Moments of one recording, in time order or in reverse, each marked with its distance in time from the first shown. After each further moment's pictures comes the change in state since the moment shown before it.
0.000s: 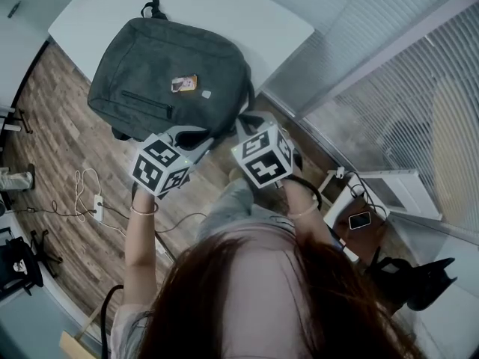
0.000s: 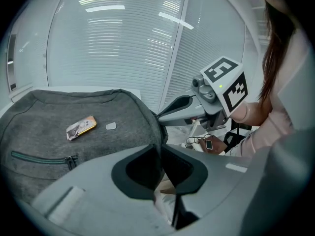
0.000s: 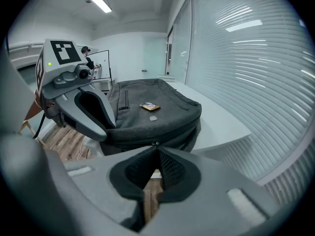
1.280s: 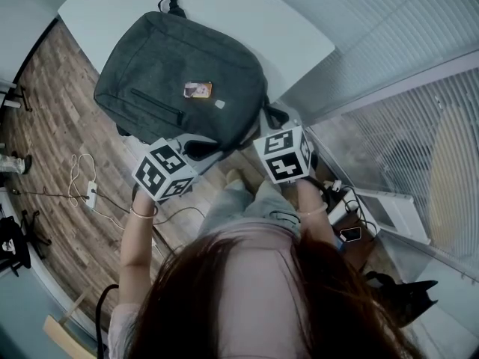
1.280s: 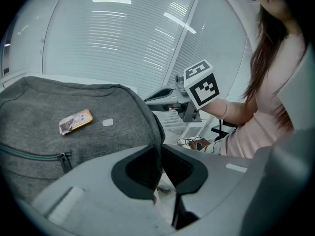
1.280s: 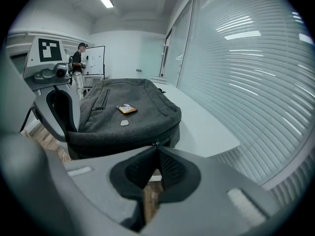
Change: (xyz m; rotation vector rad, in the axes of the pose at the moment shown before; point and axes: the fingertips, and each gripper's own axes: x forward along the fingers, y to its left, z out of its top) left arm 0.001 0.004 0.000 -0.067 0.009 -0.114; right arm 0.024 -0.064 0.019 -0.038 -0.014 -0.112
